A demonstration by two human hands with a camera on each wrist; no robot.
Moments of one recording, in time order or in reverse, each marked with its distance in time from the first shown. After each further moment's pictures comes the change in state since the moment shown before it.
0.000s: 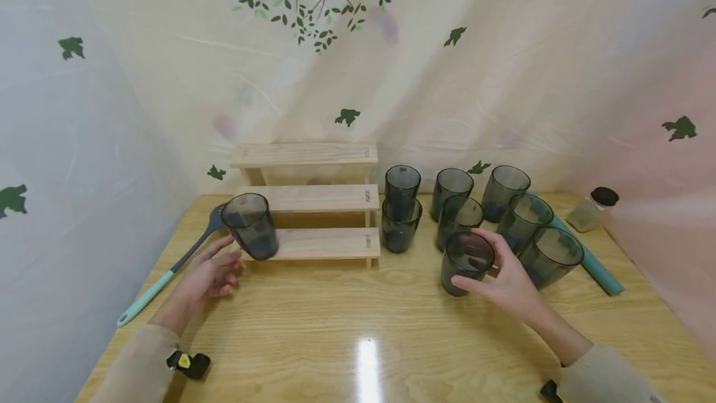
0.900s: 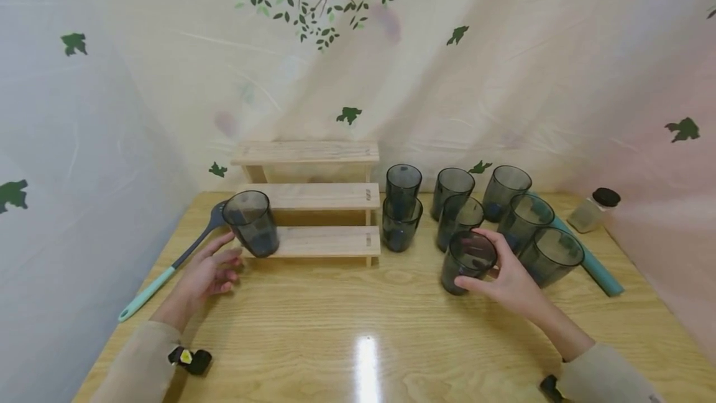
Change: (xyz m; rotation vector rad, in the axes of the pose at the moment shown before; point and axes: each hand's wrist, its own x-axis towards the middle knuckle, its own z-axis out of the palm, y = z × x) left_hand 0.000 0.000 0.002 -0.029 -0.006 0.008; right_hand 0.005 0.013 -0.006 -0.016 -0.078 0.021
